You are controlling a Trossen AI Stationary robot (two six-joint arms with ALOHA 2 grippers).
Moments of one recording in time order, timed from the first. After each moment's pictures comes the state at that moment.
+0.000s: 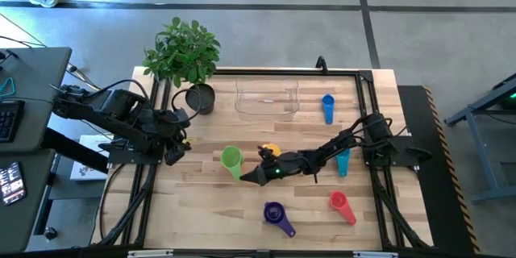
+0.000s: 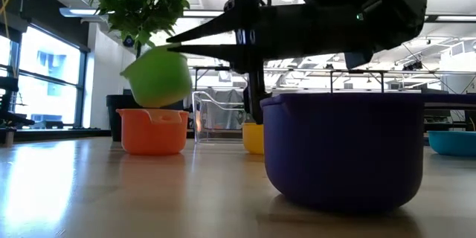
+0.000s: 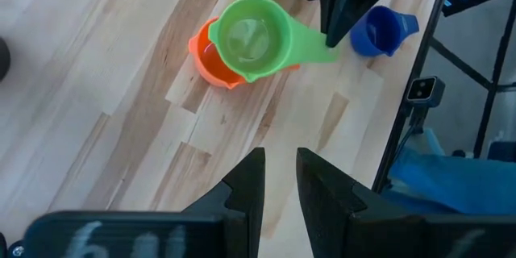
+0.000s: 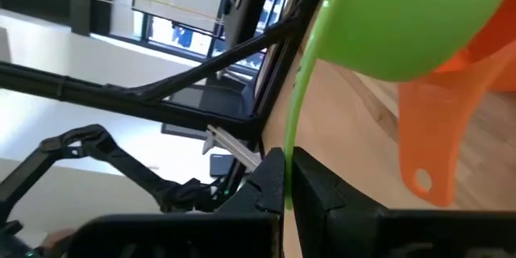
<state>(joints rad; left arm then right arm) -0.29 1.04 1.31 -1.28 -0.05 -0.78 0.27 2.06 0.95 0.98 0.05 1.26</state>
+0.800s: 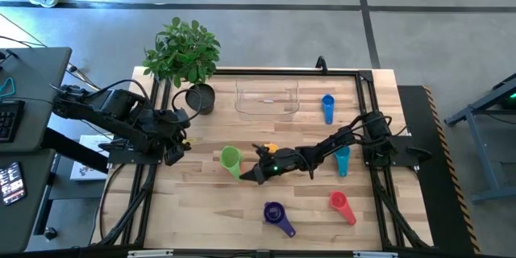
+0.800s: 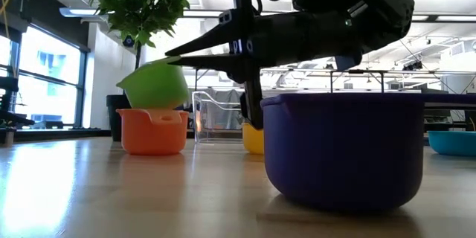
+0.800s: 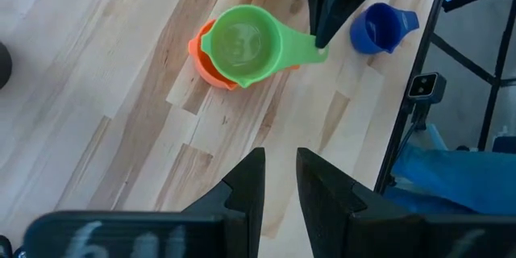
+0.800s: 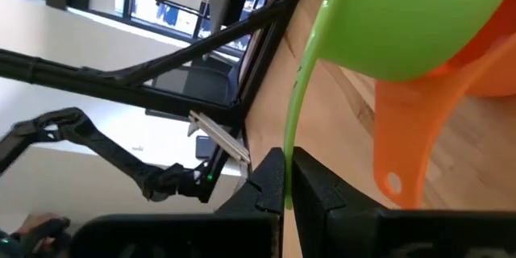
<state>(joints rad) -0.29 1.04 1.31 -1.28 -0.05 -0.76 0.23 2.06 0.97 0.90 -0.04 1.22</state>
